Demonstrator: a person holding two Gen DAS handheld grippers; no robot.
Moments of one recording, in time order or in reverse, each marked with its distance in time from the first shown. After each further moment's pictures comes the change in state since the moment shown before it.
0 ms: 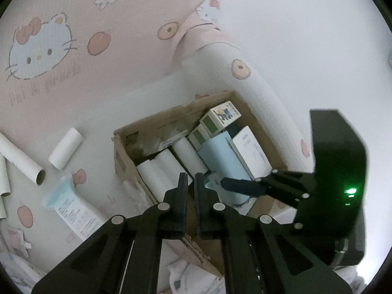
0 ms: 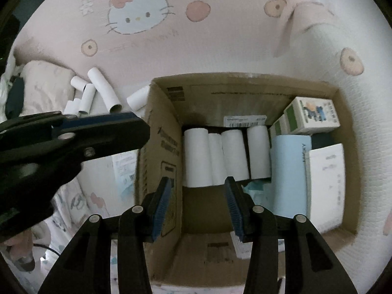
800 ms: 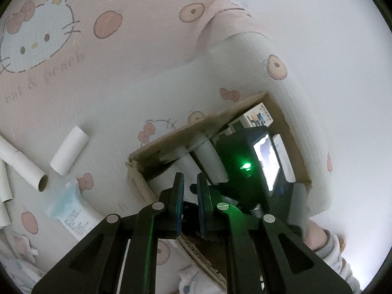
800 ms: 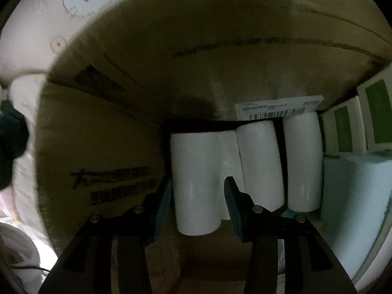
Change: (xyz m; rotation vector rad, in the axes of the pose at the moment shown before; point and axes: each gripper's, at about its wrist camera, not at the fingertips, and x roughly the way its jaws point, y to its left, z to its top) left arm 0.049 0.033 0.043 -0.081 0.131 0.053; right arm 0.140 -0.037 0.041 0.141 0.206 0.229
